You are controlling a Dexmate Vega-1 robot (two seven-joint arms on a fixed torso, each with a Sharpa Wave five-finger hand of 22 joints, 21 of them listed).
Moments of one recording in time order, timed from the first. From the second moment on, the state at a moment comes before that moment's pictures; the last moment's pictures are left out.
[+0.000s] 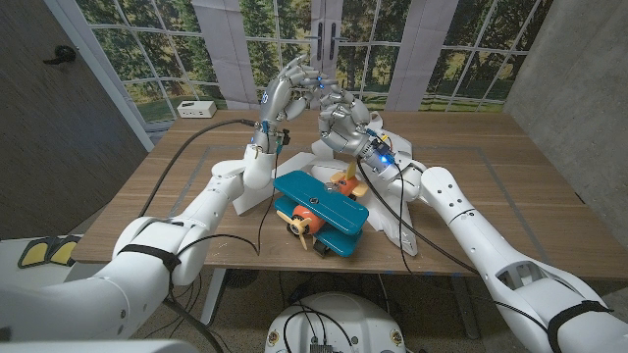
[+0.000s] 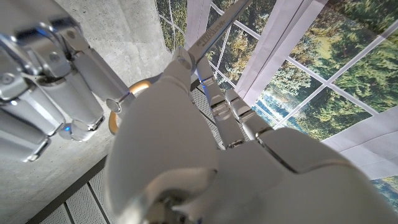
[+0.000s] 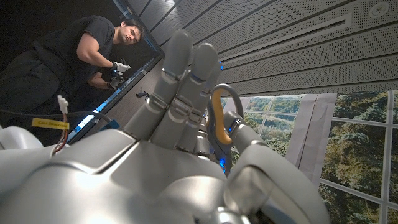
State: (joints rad) left arm 0.45 0.16 0.20 -0.80 1.27 -1.08 1.12; left_hand 1.48 0.14 0.18 -0.15 0.20 0.88 -0.11 0.30 0.39 0.61 -0.20 0.78 0.69 0.98 -0.11 0.26 0.52 0.36 -0.04 0.21 0.18; right arm -0.71 -0.27 -0.35 -1.42 1.56 -0.59 0.77; right_hand 0.29 0.17 0.72 -0.04 0.19 0.39 0.04 0.19 0.20 0.94 -0.09 0.85 0.66 1.33 -0.22 0.65 1.10 1.04 -0.17 1.10 0.51
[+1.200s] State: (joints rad) left arm 0.46 0.19 0.20 -0.84 1.35 -1.05 1.12; left_hand 1.48 0.14 0.18 -0.15 0.20 0.91 -0.11 0.29 0.38 0.62 -0.20 0.79 0.66 0.99 -0.13 0.26 0.53 0.36 -0.04 0.21 0.18; right arm -0.73 -0.29 -0.35 -1.45 1.56 -0.59 0.76; right_hand 0.42 0.16 0.71 -0.13 0.18 0.44 0.05 0.19 0.20 0.98 -0.11 0.86 0.63 1.36 -0.22 0.63 1.04 1.02 -0.16 1.15 0.45
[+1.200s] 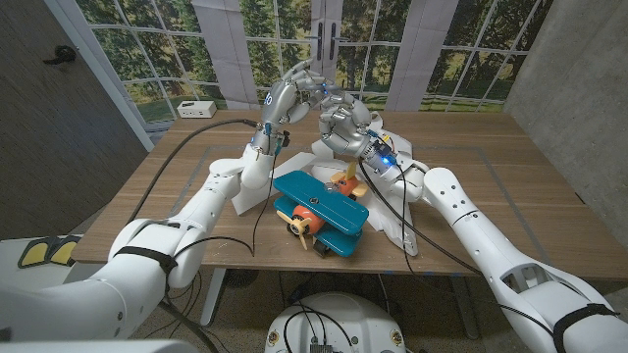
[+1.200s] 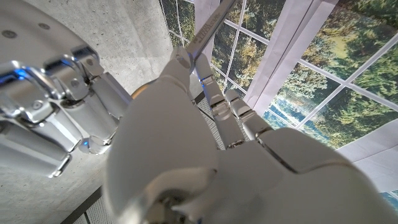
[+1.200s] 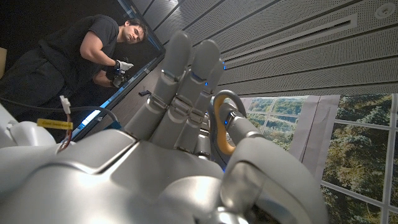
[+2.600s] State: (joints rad) left arm 0.41 0.27 0.24 -0.86 1.43 -1.06 1.12; left_hand 1.48 0.14 0.18 -0.15 0.19 0.91 -0.11 0.32 0.38 0.57 -0.21 0.80 0.67 0.98 -0.14 0.25 0.55 0.35 -0.04 0.21 0.18; right arm -0.73 -0.30 -0.36 -1.42 1.57 -0.62 0.78; right_hand 0.28 0.12 0.60 -0.03 0.18 0.55 0.10 0.19 0.19 1.10 -0.09 0.84 0.50 1.38 -0.22 0.64 1.04 1.08 -0.19 1.19 0.38
